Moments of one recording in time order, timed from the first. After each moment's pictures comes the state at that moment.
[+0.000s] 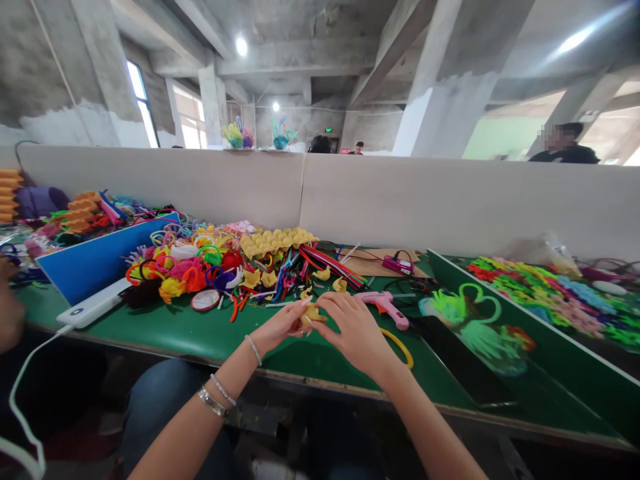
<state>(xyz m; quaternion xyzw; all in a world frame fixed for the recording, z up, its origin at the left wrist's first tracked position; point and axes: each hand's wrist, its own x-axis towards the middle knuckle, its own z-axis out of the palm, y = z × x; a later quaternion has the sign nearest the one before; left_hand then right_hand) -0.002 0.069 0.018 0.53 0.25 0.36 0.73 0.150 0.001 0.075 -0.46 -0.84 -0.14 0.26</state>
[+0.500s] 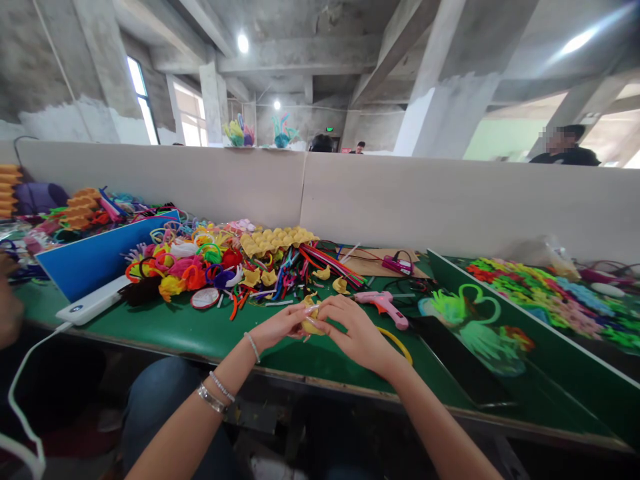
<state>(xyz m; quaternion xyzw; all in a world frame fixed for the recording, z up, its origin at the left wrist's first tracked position) -0.007 0.069 0.019 0.58 0.25 0.31 0.71 0.154 0.003 0.080 -0.38 -0.88 -0.01 0.29</state>
